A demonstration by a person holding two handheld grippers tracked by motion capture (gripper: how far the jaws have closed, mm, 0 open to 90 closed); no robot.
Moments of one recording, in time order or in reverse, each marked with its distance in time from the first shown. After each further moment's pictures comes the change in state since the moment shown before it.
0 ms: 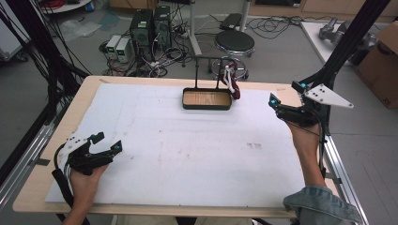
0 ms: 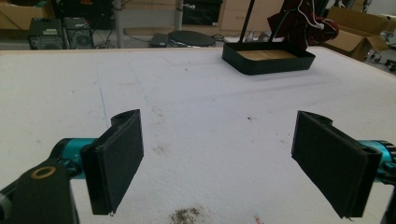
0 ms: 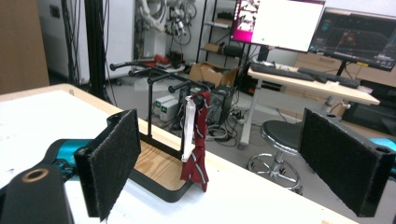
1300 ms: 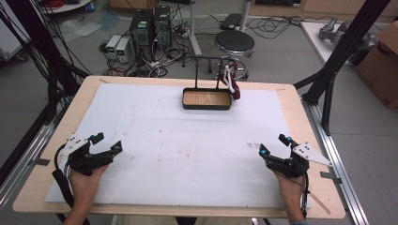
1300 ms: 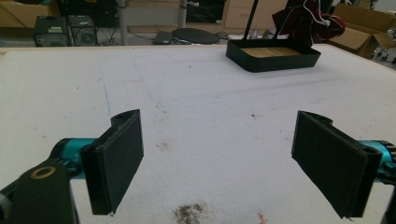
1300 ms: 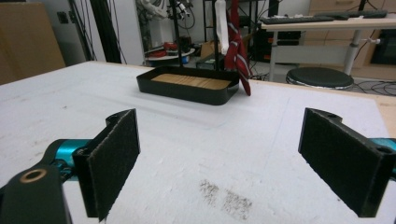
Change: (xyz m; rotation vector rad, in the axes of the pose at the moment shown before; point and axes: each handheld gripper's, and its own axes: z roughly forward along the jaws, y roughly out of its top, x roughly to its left) left arm 0.000 -0.001 0.000 0.009 0.019 0.002; right arm 0.056 -0.137 -0.048 0.062 0.021 0.211
